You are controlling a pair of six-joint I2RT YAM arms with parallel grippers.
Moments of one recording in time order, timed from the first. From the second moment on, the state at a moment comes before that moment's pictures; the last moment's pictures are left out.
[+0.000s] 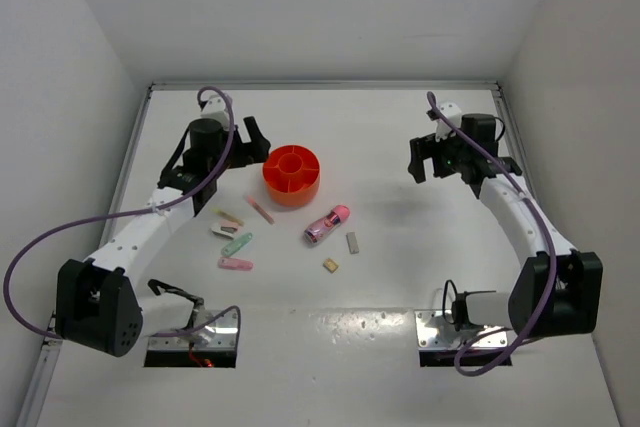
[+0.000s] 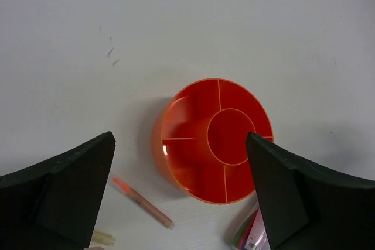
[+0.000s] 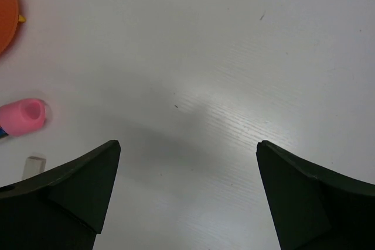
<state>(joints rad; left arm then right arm) -0.26 1.22 0.88 -0.05 -0.02 -0.39 0.04 1.30 0.92 -0.34 -0.26 -0.21</state>
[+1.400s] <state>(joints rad) -0.63 0.97 0.79 -0.22 0.24 -0.03 0.06 1.67 0.98 -0.39 -0.97 0.08</state>
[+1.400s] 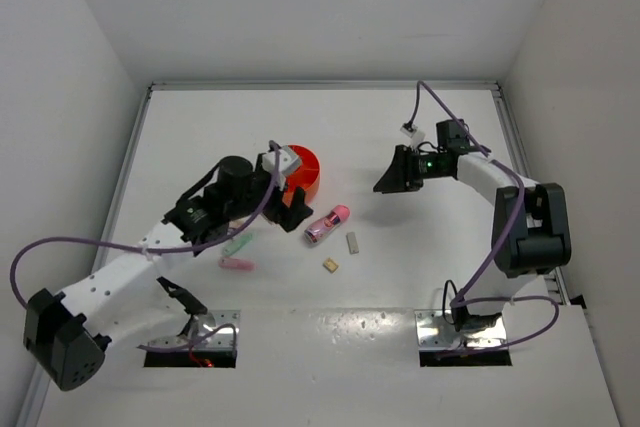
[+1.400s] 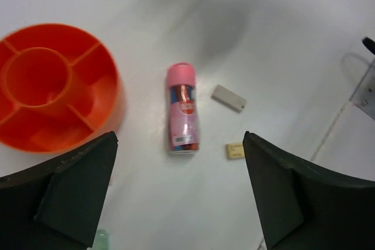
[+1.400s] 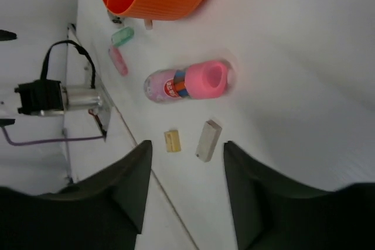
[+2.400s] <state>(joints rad) -0.93 1.90 1.33 -0.42 -0.12 0.12 0.05 1.32 0.98 -0.32 -0.51 0.07</state>
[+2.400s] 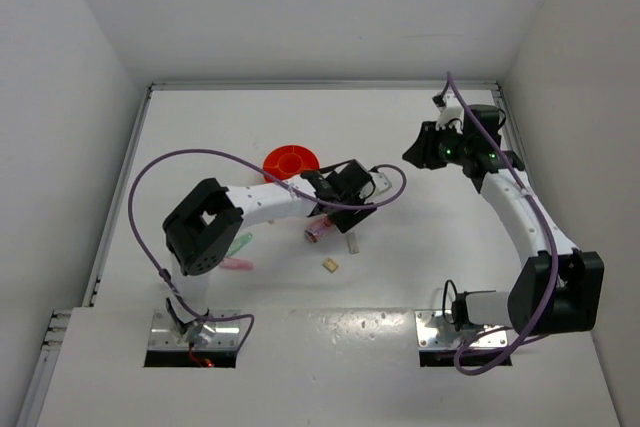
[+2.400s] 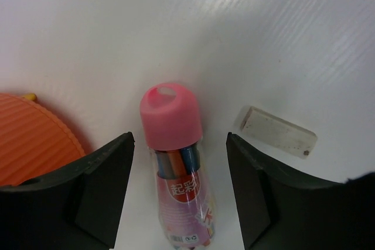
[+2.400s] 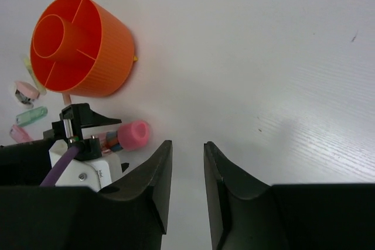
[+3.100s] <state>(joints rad) -0.90 2.01 1.38 -0.43 -0.10 0.08 0.04 1.32 0.98 -0.32 -0.50 0.07</state>
